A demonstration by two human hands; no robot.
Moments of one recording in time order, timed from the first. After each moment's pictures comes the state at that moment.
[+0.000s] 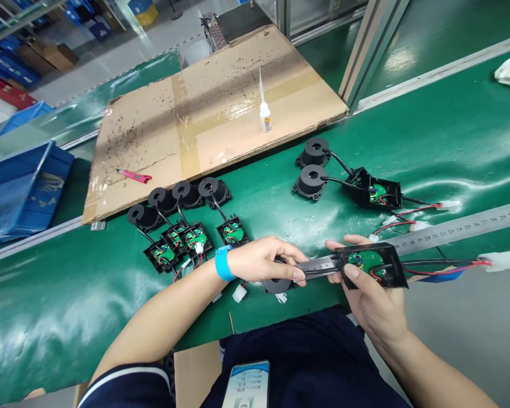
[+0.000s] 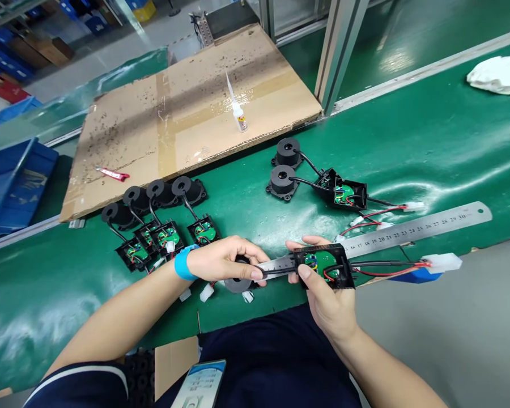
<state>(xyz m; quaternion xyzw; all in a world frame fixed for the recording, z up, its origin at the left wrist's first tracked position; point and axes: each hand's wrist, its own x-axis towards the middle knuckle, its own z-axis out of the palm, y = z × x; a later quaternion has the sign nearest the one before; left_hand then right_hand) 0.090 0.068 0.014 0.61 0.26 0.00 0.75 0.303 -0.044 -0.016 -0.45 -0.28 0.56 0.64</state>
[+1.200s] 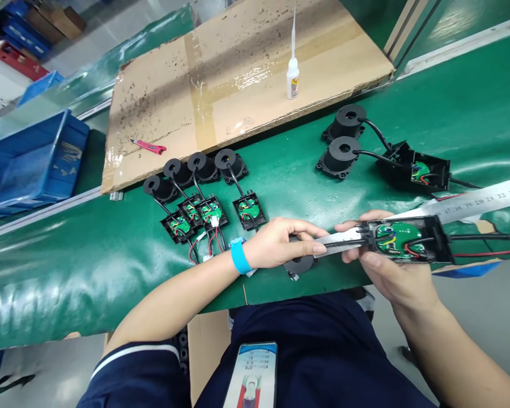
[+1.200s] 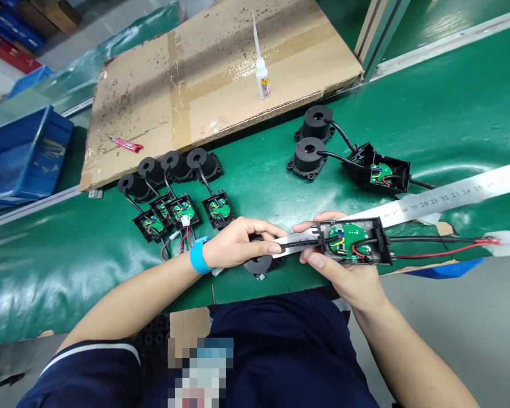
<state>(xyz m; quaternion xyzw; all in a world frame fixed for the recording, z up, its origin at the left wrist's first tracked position) 0.085 0.036 0.002 0.60 0.37 0.14 0.70 0.317 -0.027 -0.022 -0.38 -0.40 0.62 0.56</state>
